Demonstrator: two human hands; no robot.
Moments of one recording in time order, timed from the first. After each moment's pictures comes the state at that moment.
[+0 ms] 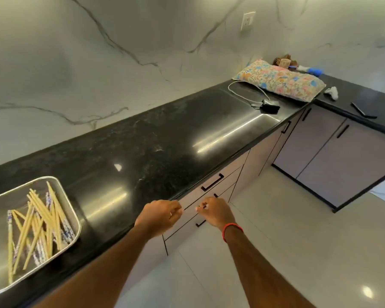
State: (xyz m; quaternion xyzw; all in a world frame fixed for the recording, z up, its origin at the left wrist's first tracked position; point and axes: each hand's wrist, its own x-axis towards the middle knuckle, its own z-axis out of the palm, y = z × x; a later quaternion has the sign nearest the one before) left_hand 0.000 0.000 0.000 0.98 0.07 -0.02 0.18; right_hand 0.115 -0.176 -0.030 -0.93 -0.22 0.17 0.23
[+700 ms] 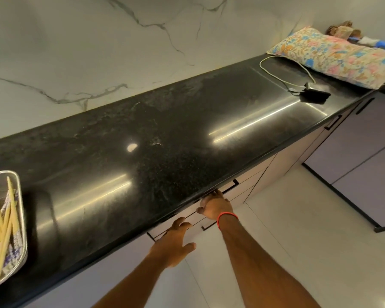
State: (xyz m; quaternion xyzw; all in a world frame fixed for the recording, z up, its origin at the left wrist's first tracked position) left_hand 0.083 -0.030 -0.147 0.89 0.22 -0.20 0.34; right_hand 0.267 -0.110 -0.154 -0.90 -0.31 0.30 0.02
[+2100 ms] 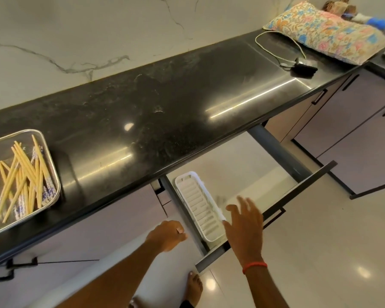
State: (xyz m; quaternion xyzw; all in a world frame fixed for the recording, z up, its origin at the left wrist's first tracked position) left_hand -0.029 -0.092 -0.130 0.83 0.30 -0.31 0.34; right_hand 0.086 -0.298 -0.098 -0.96 -0.26 0.03 0.12
